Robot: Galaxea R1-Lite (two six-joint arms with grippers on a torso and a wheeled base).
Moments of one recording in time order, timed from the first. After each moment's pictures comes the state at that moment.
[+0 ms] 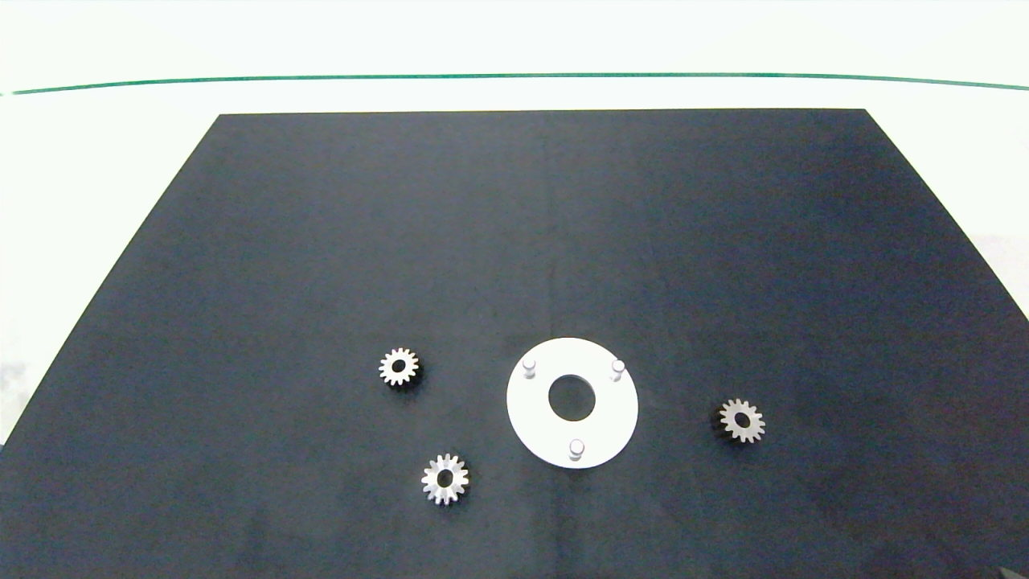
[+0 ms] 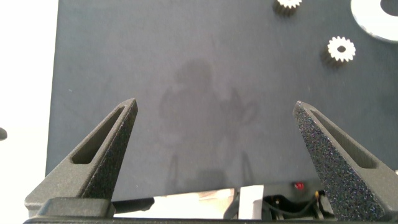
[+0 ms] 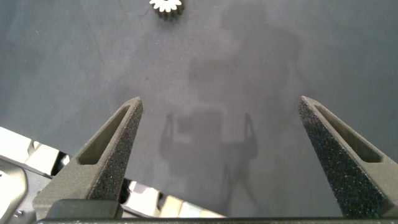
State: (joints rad) left arm -0.03 0.16 -0.55 0.57 -0.03 0.09; right arm 0.26 0.69 -0.59 0.36 -0.01 -0.22
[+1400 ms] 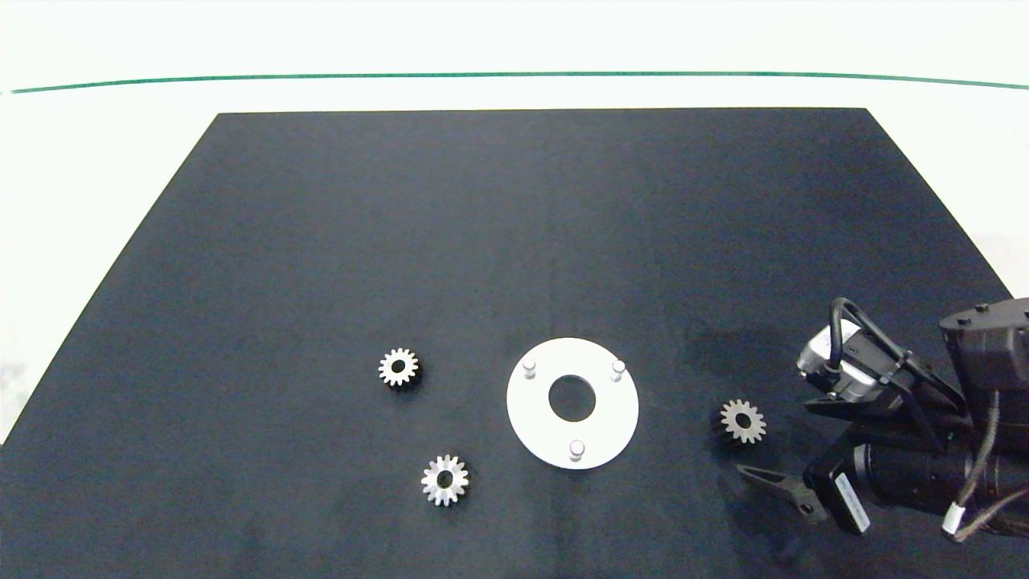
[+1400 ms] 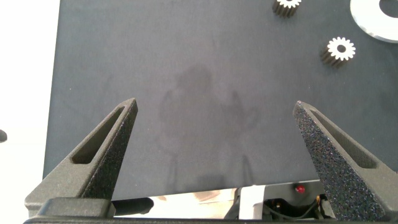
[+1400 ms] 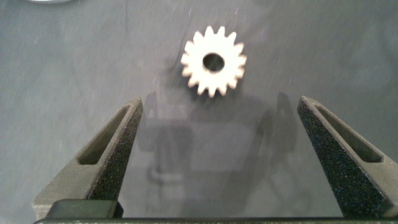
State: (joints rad) left arm -0.03 0.12 -0.54 0.57 -0.03 0.09; right arm 0.45 1.38 -0.67 -0.03 -0.09 -0.23
